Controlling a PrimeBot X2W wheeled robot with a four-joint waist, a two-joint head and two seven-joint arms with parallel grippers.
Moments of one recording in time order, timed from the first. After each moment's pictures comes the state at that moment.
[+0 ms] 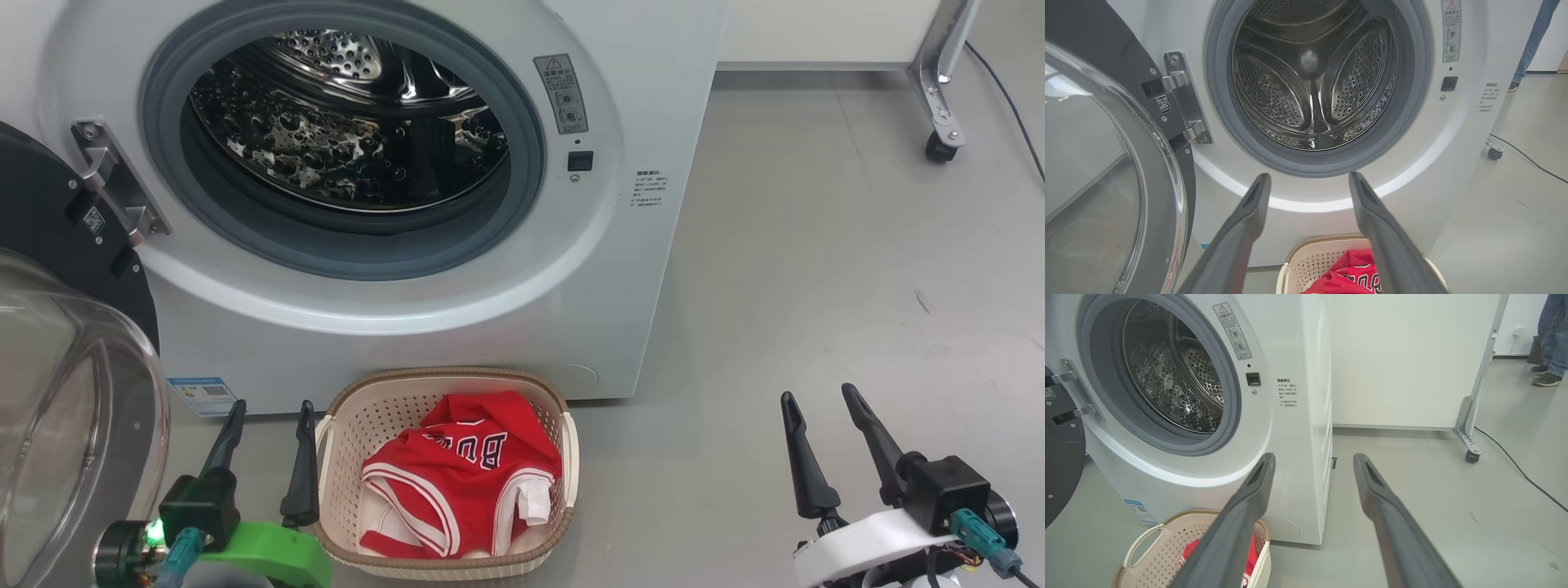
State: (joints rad) left arm -0.04 0.05 -0.13 0.26 -0.25 0.01 -0.26; right arm 0.08 -0.09 0.12 0.12 0.26 0.07 -0.25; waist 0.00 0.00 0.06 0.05
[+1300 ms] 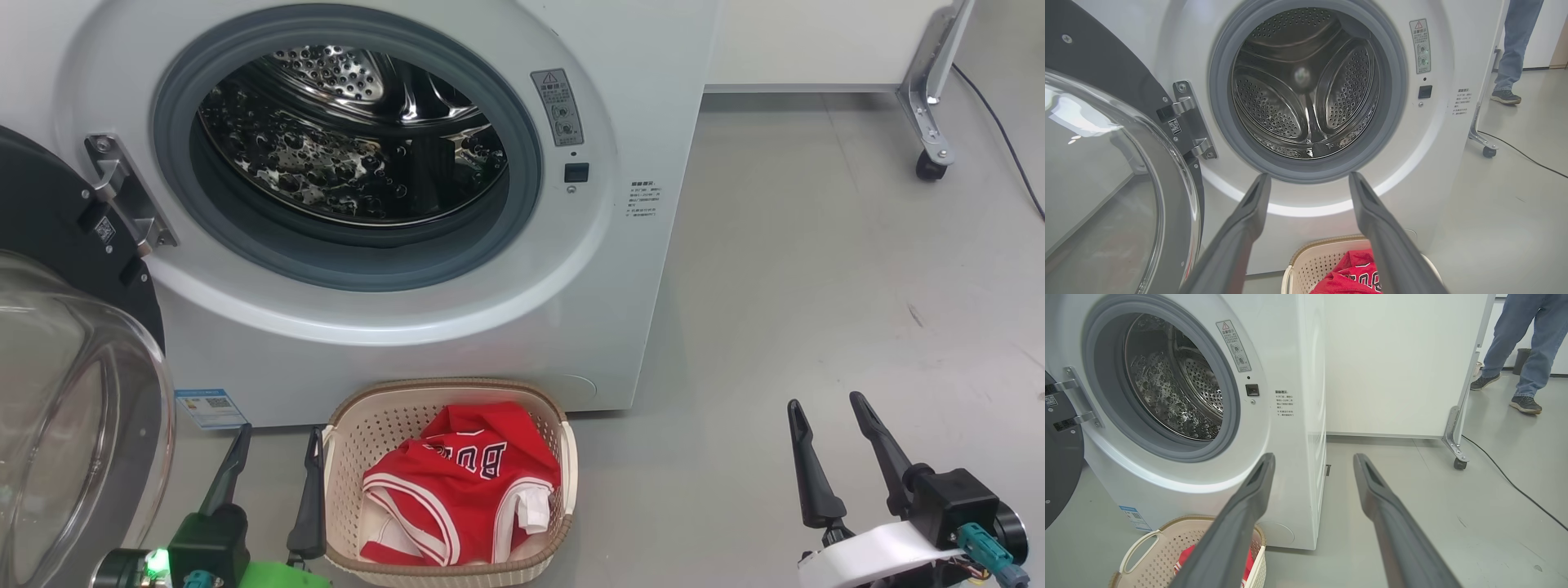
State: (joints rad) left arm 0.09 0.07 -0.16 0.07 -0.20 0.06 -0.22; right arm 0.13 -0.09 0.12 0.07 0.25 0.04 -0.25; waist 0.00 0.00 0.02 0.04
